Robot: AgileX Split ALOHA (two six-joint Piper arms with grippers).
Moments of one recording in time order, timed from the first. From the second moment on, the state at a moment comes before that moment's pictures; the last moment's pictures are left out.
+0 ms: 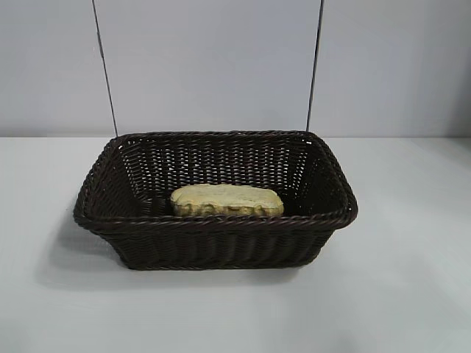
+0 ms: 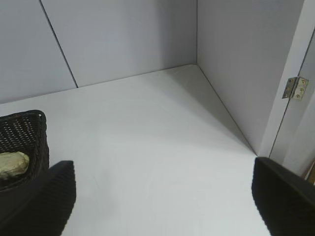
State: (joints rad) left arm -0.02 -0.01 -0.49 0.06 1.13 -0.06; right arm -0.10 -0.02 -0.73 -0.16 1.21 0.14
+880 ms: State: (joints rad) left arm -0.02 -0.01 -0.49 0.06 1.13 -0.06; right arm -0.09 -0.02 -0.48 -0.04 1.11 0.07
